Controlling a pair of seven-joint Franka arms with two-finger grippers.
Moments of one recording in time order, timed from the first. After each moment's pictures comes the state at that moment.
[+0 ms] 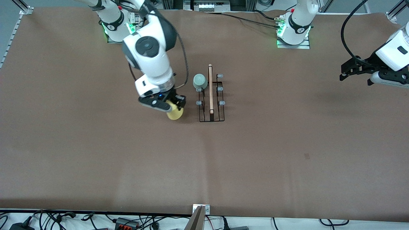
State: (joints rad) left arm -0.01 -0.06 0.00 -1.70 -0.04 1.65 0.14; right arm 0.54 0.36 0.14 -1.76 -0.13 2.27 1.10
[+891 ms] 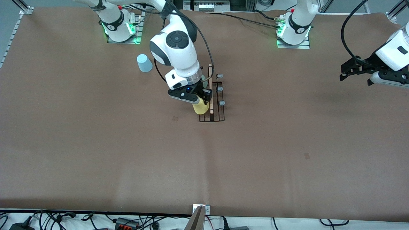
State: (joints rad) left arm -0.01 -0.06 0.00 -1.70 -0.04 1.65 0.14; right arm 0.59 0.49 0.21 -1.70 -0.17 2.40 1.22
